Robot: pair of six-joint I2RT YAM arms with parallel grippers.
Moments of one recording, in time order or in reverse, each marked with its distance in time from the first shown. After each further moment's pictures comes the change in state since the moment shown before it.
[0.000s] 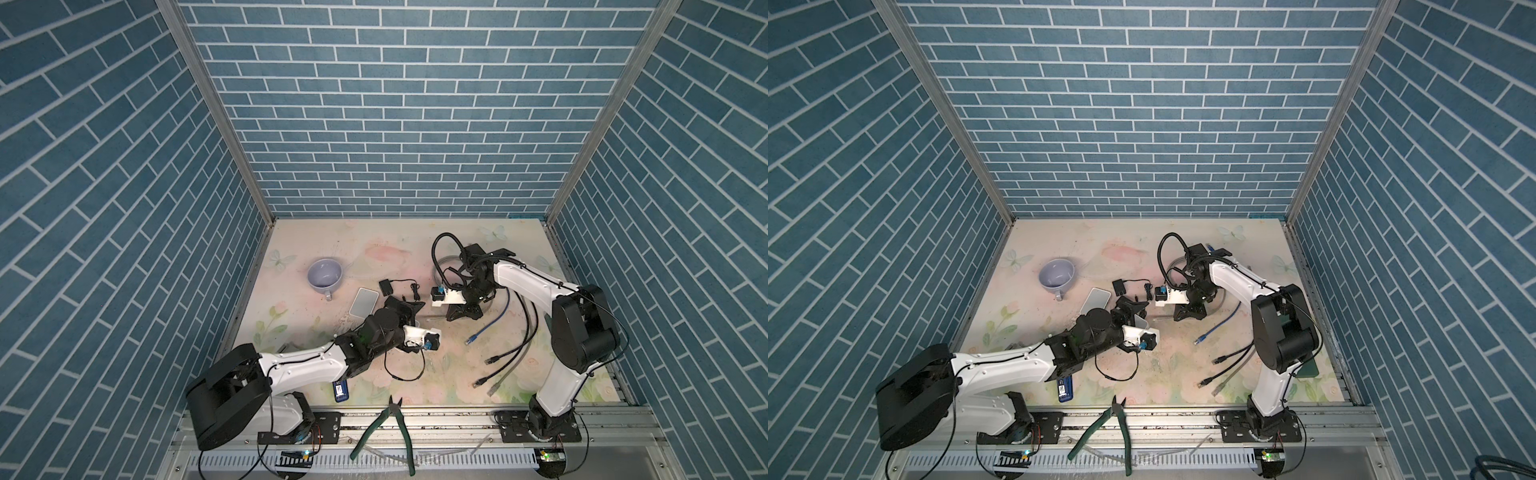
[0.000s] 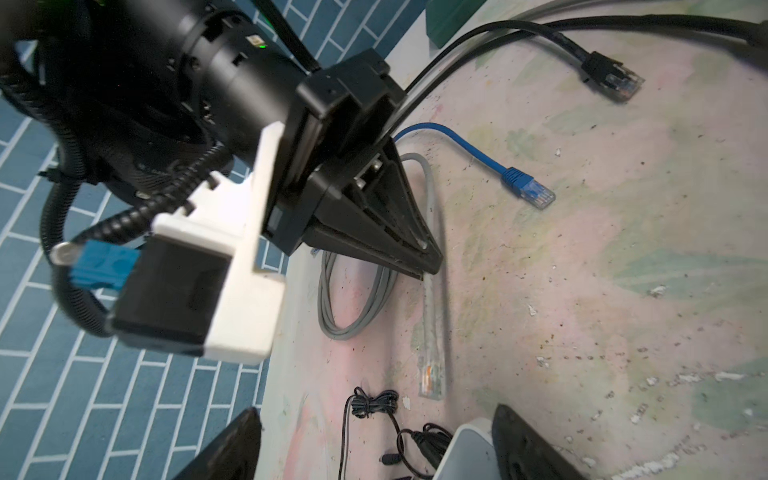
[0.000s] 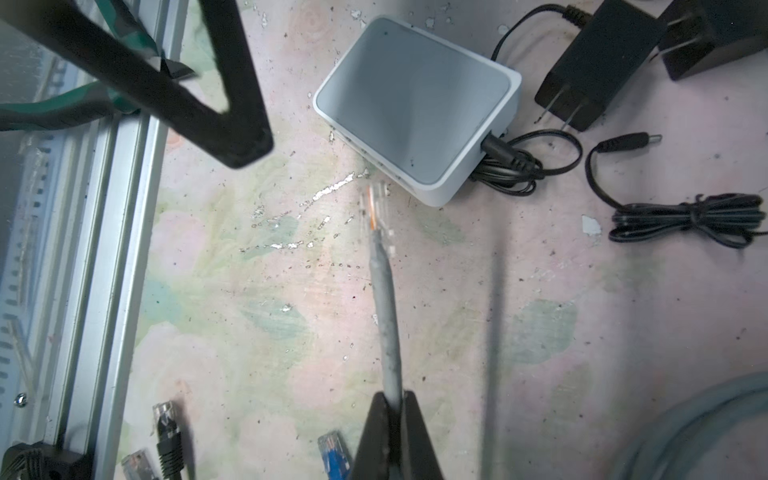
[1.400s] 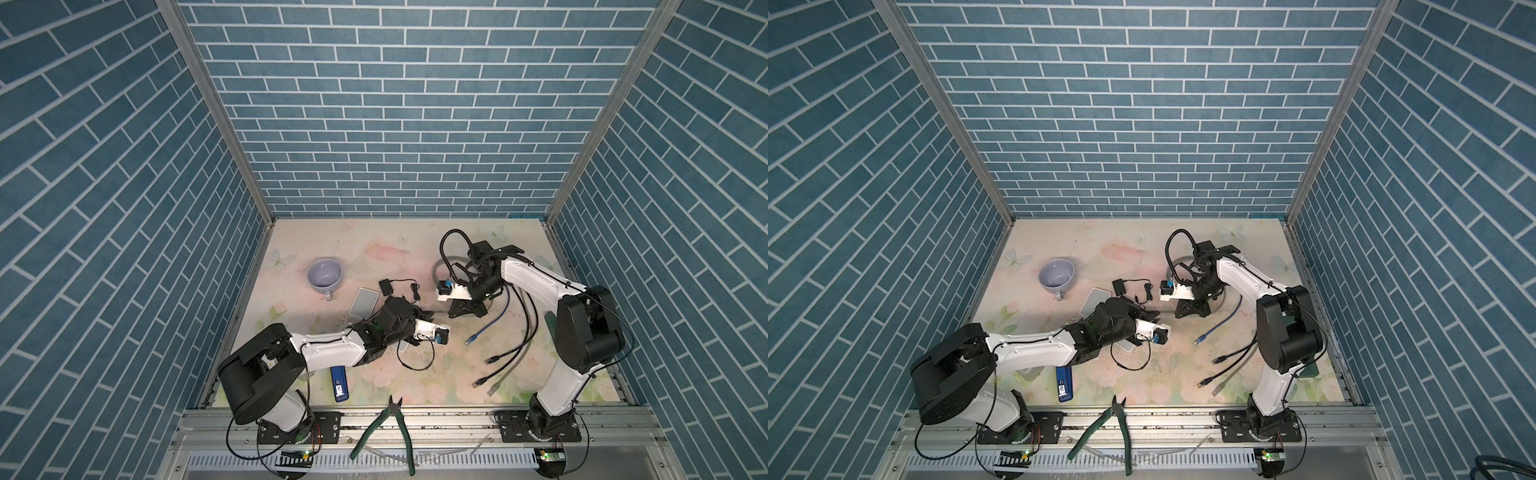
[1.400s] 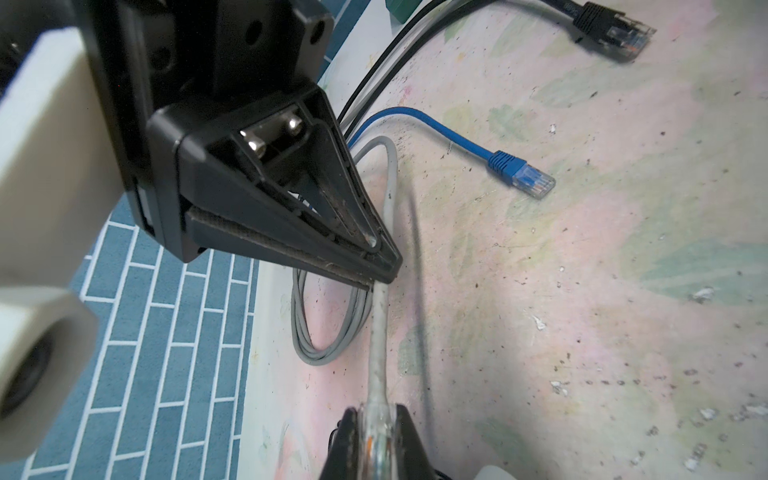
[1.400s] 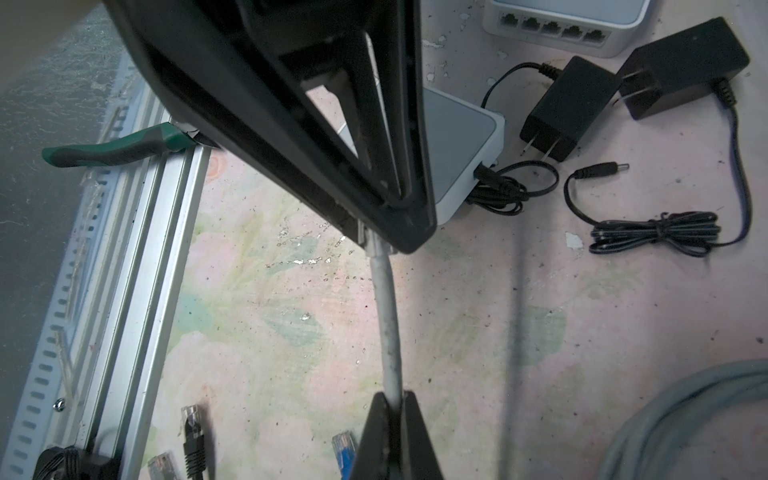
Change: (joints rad) left arm 0.039 0.175 0.128 -0.028 0.064 0.051; right arm -0.046 -0.015 0.015 -0.050 -0.097 -0.044
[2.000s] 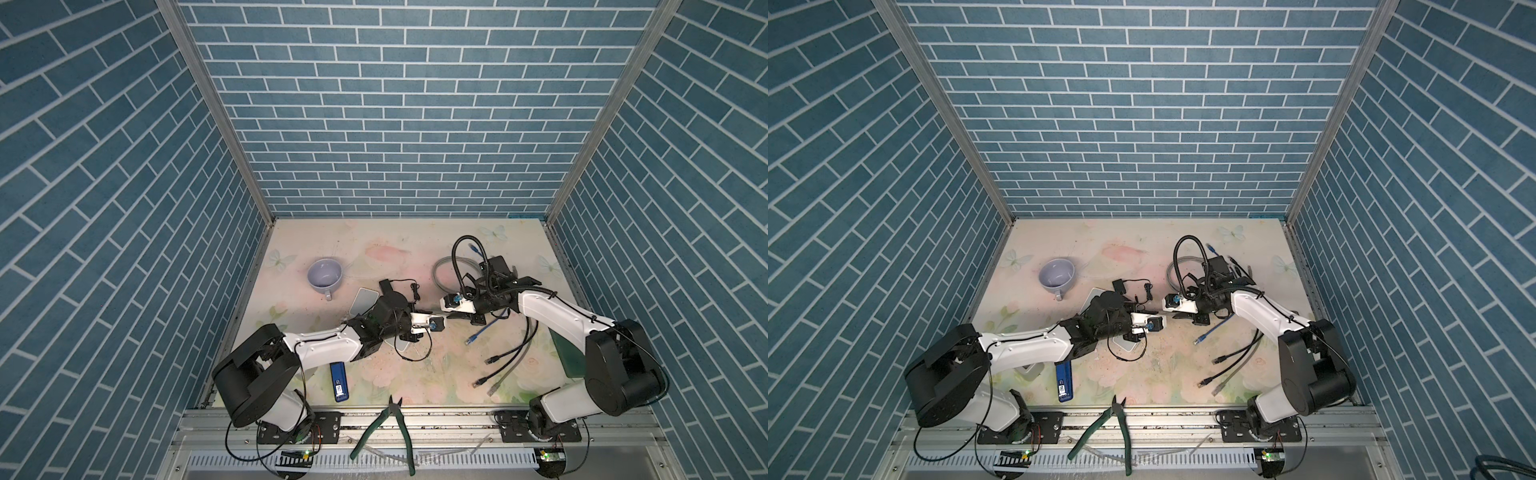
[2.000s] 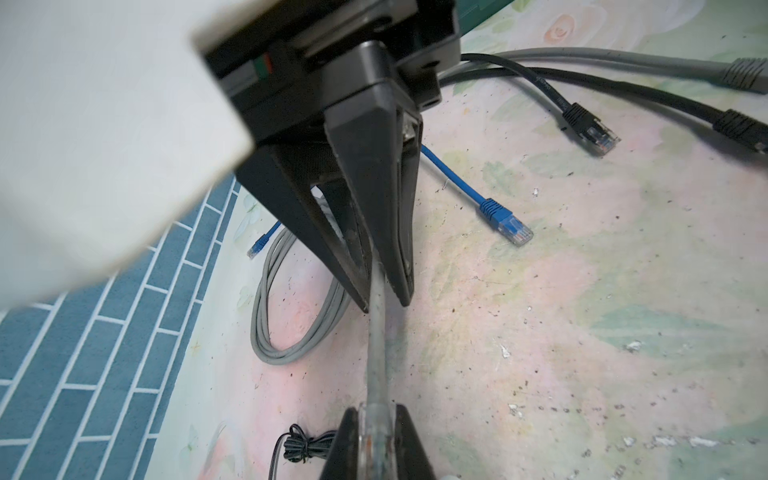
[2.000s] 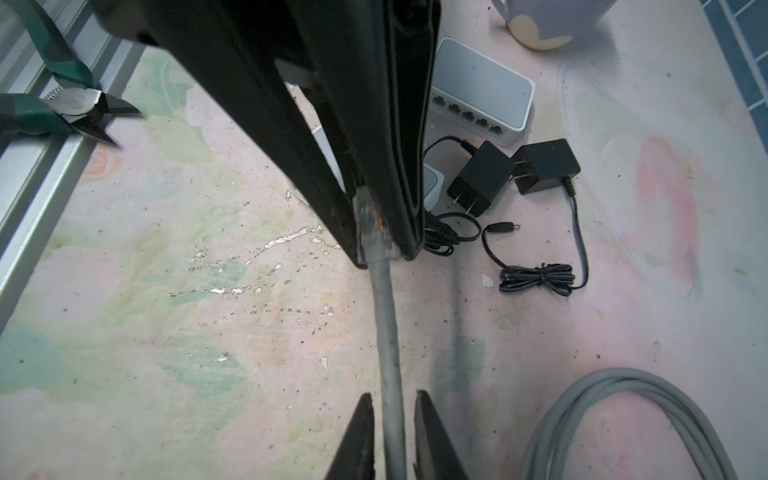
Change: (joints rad) left arm 0.058 -0.026 0.007 -0.039 0.147 -0.234; right arm 0.000 -0.300 -0.423 0.596 -0.052 0.076
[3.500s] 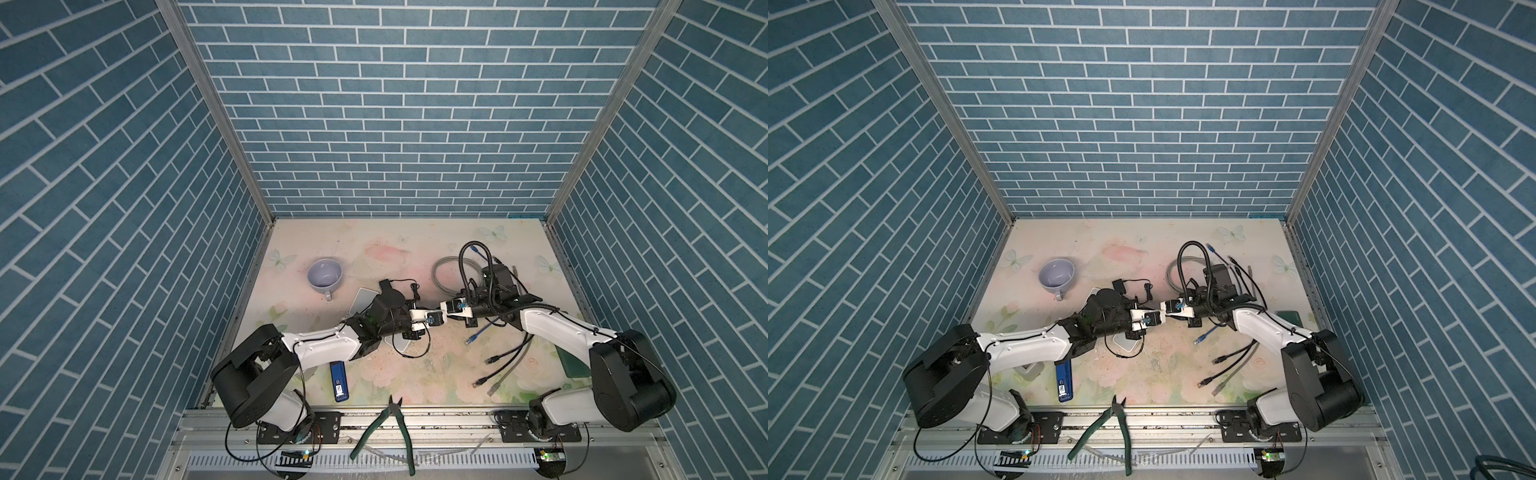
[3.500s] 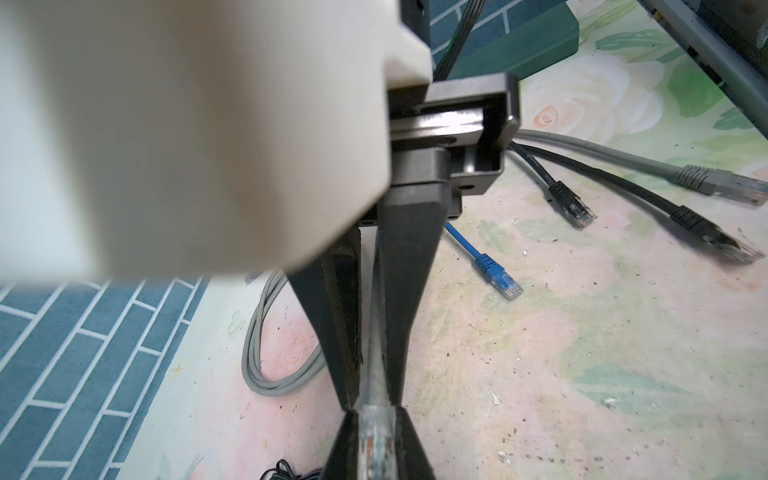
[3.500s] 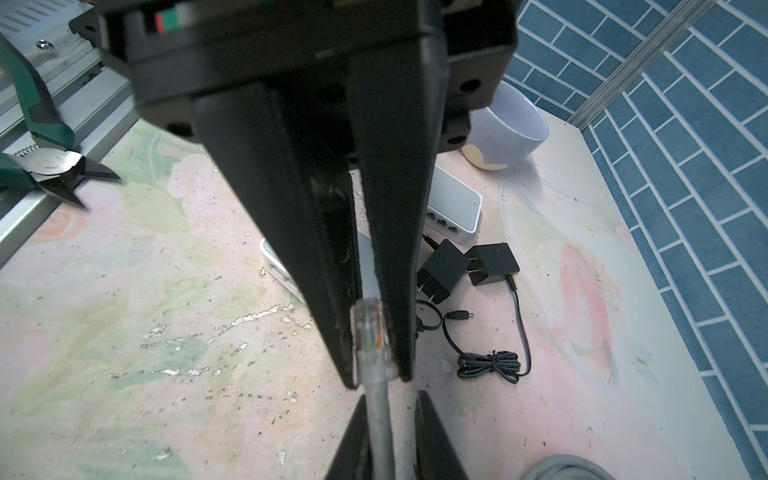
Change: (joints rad) left arm 0.011 -0.003 -0.001 0.061 0.080 -0.090; right arm 0.038 -0.059 -0.154 0.367 -0.147 0.088
